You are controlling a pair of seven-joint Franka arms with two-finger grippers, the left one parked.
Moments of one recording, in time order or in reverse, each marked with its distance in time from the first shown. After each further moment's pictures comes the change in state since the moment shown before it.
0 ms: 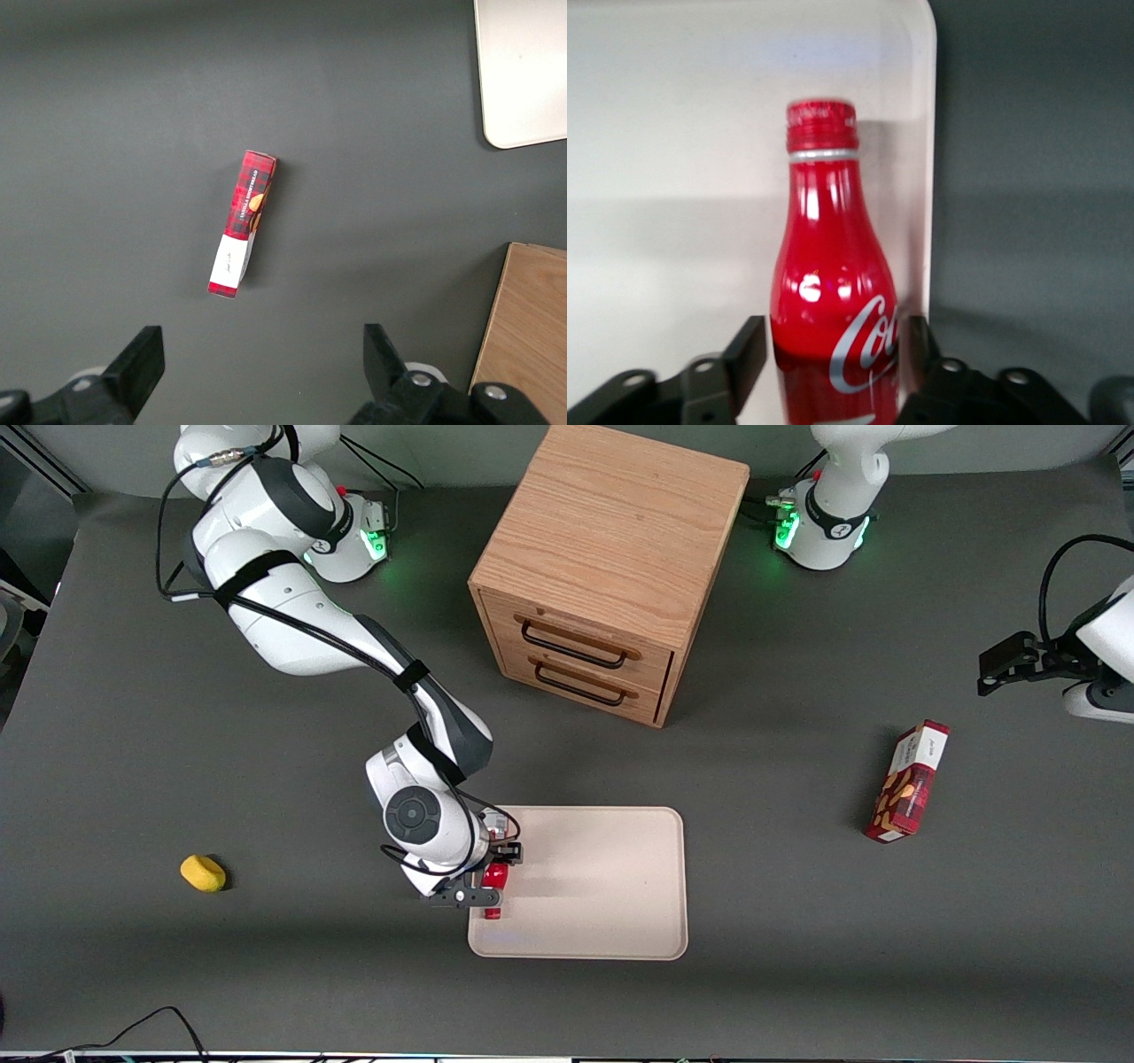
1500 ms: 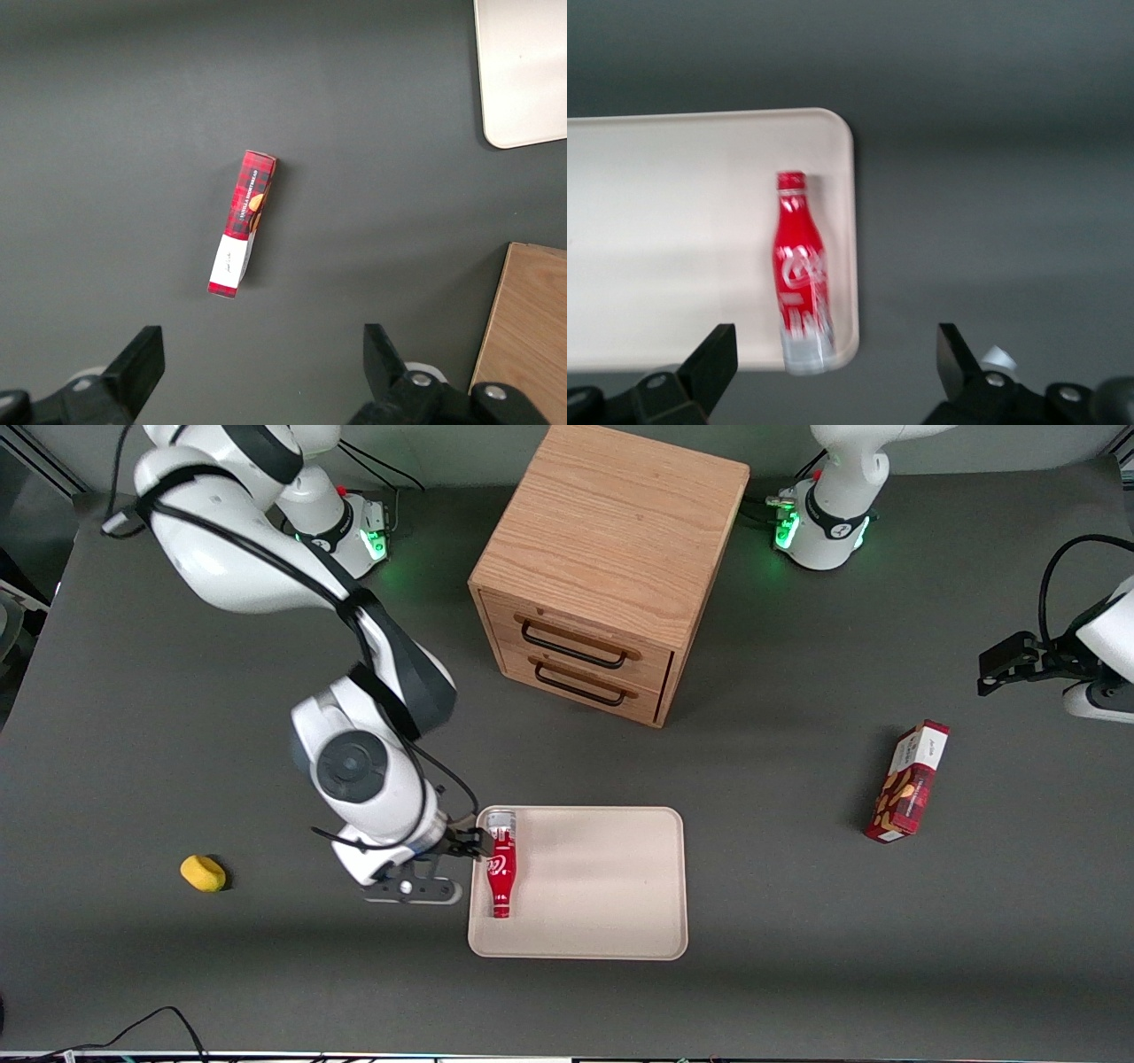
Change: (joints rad) arm -0.076 -0.304 0.089 0.061 -0.014 -0.389 0.032
